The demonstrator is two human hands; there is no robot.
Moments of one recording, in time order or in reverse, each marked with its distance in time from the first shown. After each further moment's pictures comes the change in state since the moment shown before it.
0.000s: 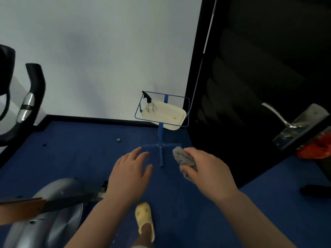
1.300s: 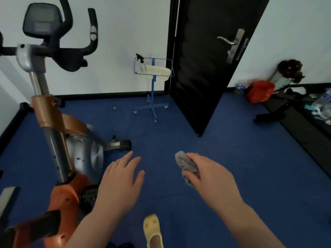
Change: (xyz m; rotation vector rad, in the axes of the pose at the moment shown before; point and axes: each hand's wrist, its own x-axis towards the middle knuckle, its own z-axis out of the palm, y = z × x) left_hand -0.511 -0.162 -0.031 -0.031 -0.103 0.140; right_hand -0.503 -0.243 0.143 -0.044 0.082 0.249
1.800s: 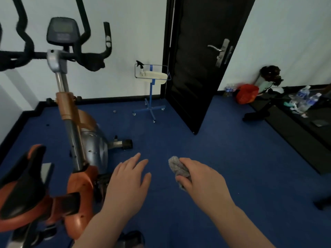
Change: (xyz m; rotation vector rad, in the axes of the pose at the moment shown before) left_hand -0.129 -0.040 -0.020 -0.021 0.020 0.142; right_hand -0.133 -0.085 0.024 -0.030 0.027 -0.007
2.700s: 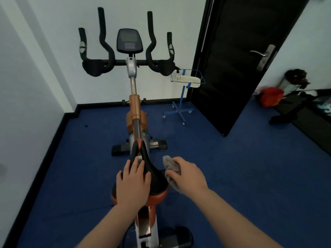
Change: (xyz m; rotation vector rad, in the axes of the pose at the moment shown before) left_hand -0.060 -0.314 -0.070 0.097 0.036 -0.195; right_hand 0.055 -0.301 0.164 0.246 -0.070 0.112
